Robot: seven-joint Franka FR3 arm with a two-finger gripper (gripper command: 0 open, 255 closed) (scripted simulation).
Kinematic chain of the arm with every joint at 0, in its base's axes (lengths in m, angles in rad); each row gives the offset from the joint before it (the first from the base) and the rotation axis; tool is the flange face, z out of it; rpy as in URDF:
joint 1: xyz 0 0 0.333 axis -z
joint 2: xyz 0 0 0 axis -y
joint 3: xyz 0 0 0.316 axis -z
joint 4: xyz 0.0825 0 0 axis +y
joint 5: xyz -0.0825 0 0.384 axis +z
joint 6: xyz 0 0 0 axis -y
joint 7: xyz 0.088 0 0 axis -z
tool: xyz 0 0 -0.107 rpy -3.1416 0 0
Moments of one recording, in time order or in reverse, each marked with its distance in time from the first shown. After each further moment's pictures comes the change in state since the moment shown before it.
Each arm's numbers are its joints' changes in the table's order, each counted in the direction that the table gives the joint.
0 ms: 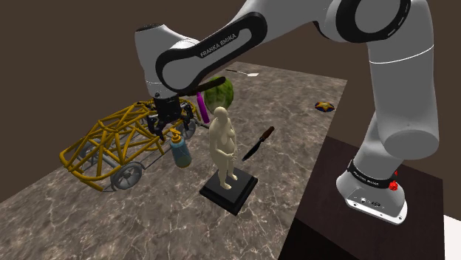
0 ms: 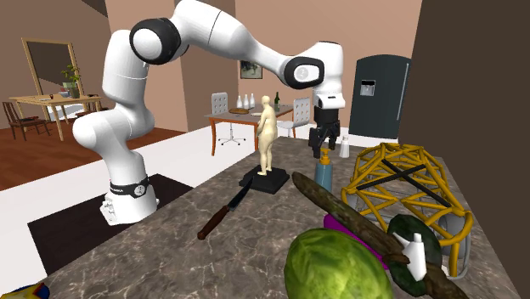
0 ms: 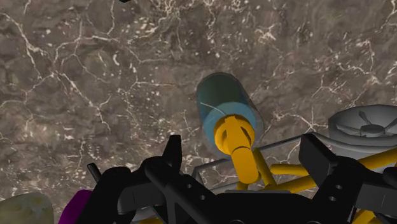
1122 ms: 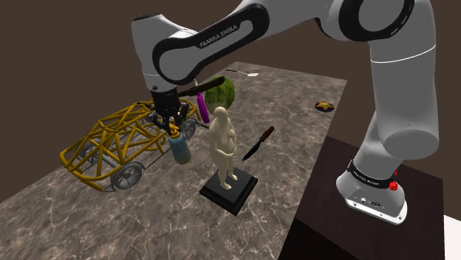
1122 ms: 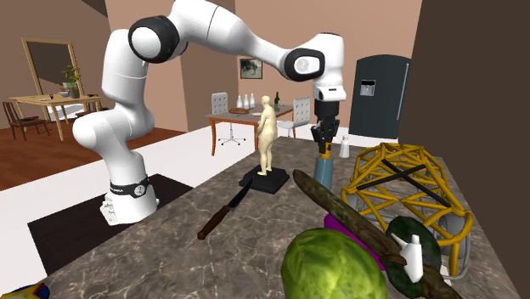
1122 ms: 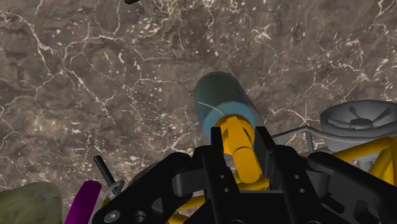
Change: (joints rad) arm 0.001 0.015 -0.004 -0.033 0.008 -0.047 -0.005
